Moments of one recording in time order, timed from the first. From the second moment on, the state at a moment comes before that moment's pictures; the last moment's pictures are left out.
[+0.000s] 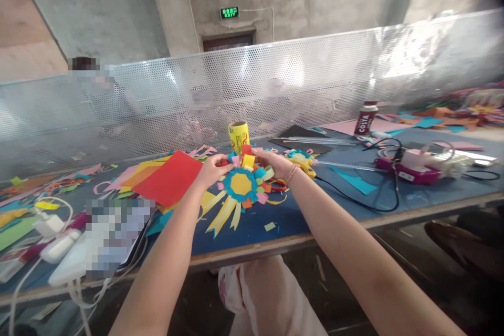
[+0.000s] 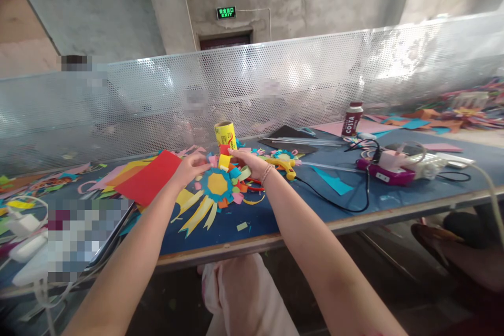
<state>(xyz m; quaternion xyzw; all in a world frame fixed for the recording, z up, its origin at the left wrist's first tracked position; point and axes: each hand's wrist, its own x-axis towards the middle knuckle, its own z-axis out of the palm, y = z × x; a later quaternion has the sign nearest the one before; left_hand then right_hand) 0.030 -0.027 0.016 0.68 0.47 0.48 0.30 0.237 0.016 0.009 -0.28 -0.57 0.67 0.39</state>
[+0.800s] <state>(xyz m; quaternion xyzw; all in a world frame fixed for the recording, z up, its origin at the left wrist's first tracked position) 0.006 -0.014 0.015 0.60 0.49 0.52 0.37 0.237 0.035 0.006 -0.32 -0.45 0.56 0.61</state>
